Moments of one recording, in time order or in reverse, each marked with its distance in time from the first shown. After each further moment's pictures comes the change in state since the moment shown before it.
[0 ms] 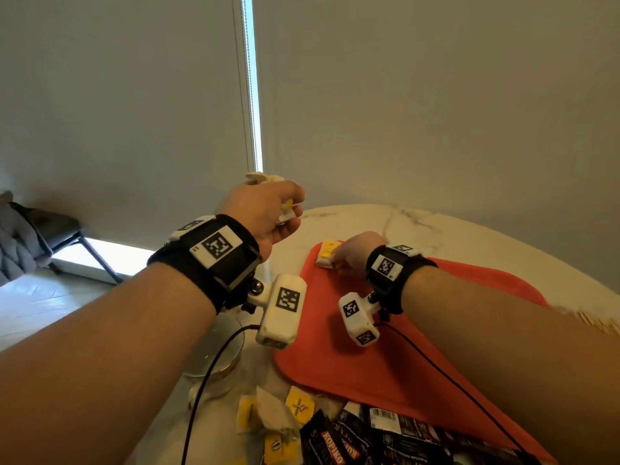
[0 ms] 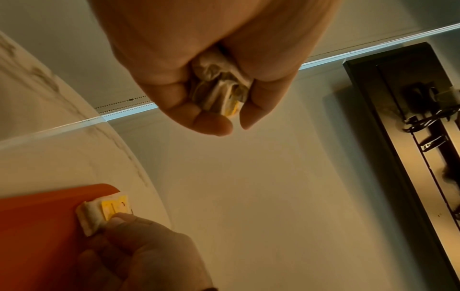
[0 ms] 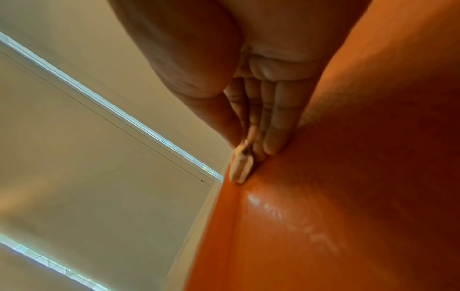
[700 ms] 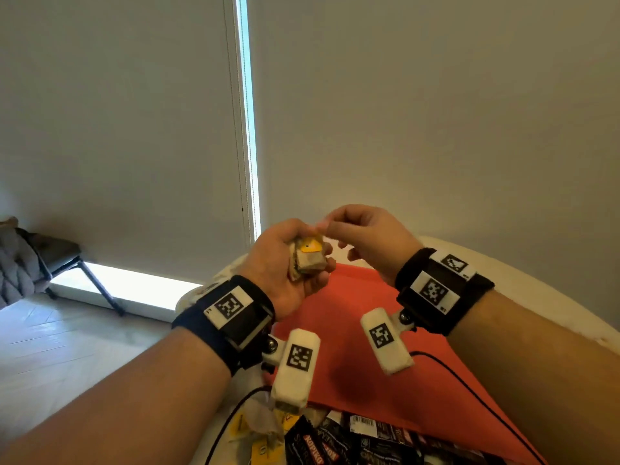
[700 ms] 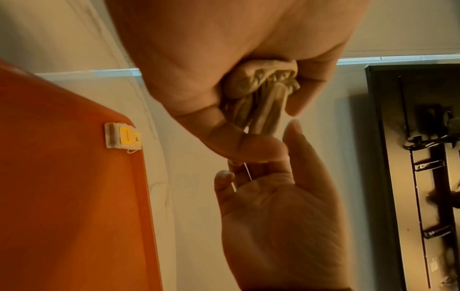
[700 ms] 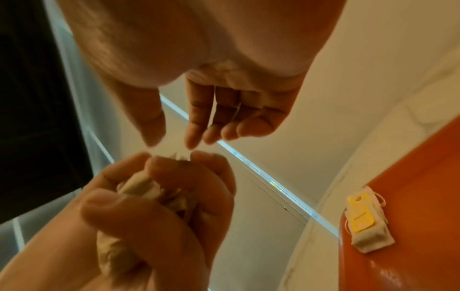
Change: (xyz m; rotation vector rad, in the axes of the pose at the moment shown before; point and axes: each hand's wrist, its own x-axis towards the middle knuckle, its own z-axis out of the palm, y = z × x) left_hand -0.068 -0.017 0.020 -0.254 -0.363 -0.172; right_hand -0.105 -0.036 -0.079 0.309 -0.131 -0.613
